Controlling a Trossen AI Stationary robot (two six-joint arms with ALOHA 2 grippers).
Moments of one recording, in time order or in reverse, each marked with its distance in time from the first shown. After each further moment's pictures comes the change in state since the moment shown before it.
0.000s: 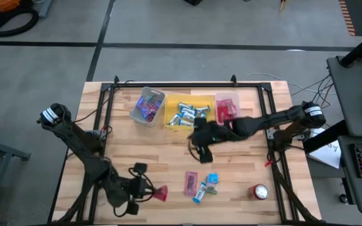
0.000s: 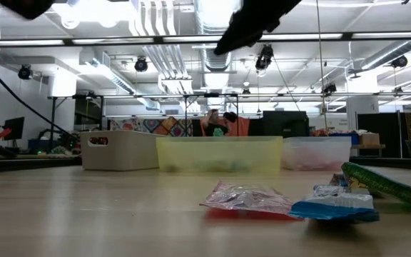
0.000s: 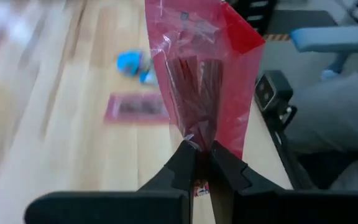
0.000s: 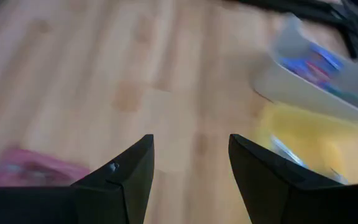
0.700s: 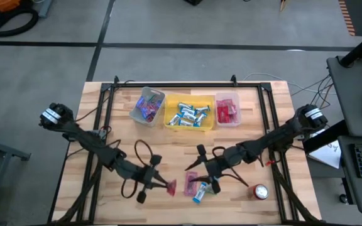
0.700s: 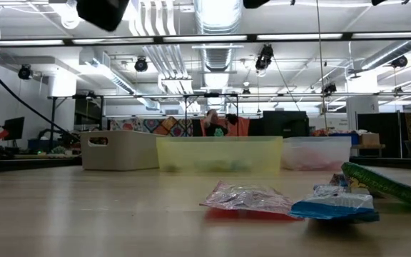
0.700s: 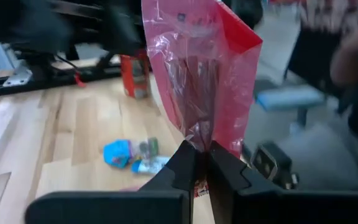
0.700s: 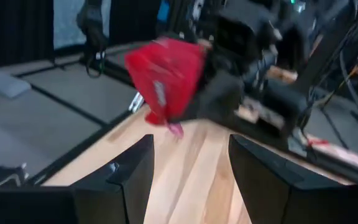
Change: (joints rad) left arm 0.242 0.000 -0.225 0.691 0.312 0.412; right arm 0.265 0.007 -0.383 0.973 -0.056 -0.137
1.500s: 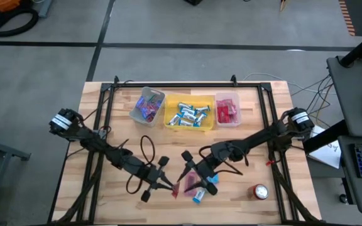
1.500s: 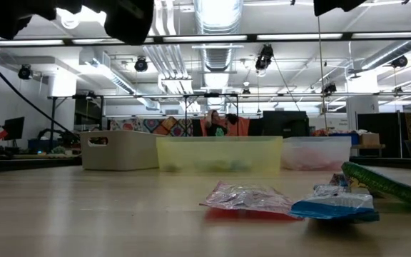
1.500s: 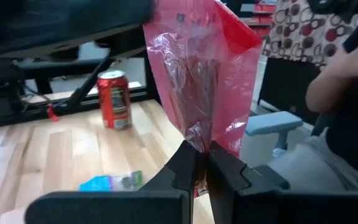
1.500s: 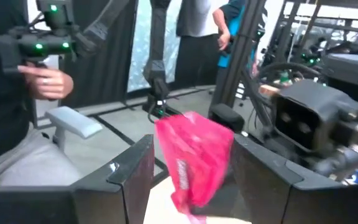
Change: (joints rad) left arm 0.077 0.169 -0.058 0.403 0.191 0.056; right arm -0.083 0.172 0.152 0.163 -0.415 0.056
